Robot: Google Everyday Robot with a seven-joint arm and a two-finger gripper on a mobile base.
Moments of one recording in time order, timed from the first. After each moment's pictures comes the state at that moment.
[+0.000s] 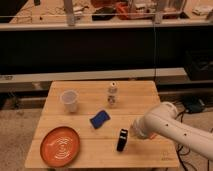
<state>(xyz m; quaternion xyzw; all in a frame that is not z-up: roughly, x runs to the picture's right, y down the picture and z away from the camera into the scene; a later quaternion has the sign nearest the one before) 0.130 0.236 0.730 -0.25 -0.15 -0.07 0.95</state>
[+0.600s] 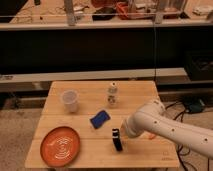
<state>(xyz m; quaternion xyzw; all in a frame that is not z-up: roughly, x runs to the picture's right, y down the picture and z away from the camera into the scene) 0.090 0.234 0.735 -0.25 -0.17 -0.09 0.95</state>
